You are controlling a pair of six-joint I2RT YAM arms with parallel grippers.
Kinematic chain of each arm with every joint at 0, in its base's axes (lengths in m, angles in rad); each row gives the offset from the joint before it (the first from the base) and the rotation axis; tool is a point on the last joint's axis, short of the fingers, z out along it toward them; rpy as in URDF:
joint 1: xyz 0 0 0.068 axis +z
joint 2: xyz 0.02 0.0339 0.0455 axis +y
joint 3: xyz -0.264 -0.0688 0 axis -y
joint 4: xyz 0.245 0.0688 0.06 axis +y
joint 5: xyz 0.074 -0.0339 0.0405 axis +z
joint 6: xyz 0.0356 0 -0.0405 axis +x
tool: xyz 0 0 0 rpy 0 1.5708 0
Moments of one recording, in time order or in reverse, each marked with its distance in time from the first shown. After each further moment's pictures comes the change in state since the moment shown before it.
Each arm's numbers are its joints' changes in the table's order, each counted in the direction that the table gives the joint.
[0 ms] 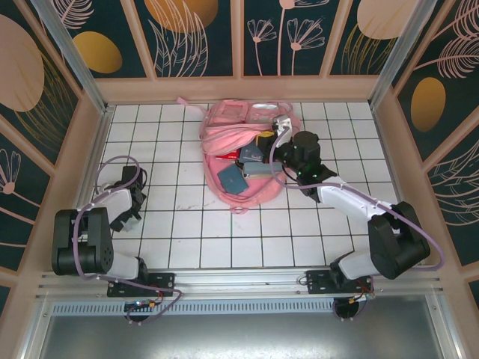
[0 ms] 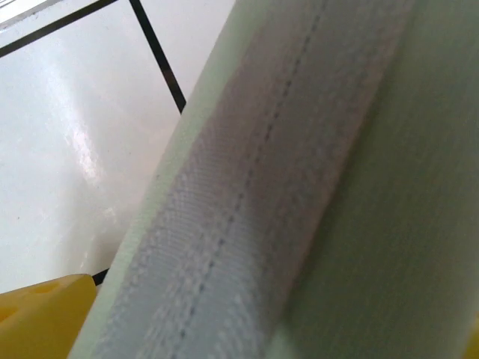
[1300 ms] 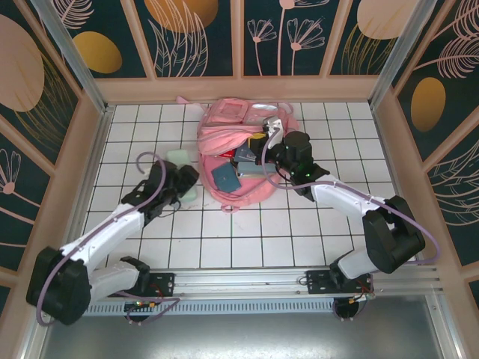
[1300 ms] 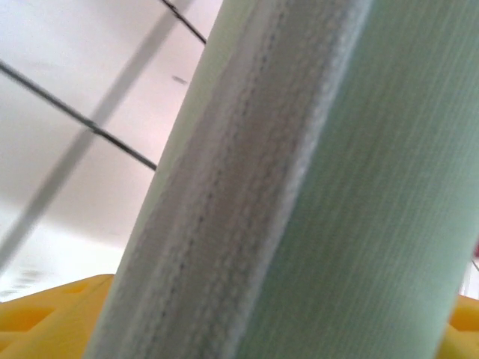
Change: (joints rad) left arm -0.532 -0.293 0.040 -0.245 -0.452 -0.118; right arm 0.052 0.049 0.034 0.000 -0.011 -0.019
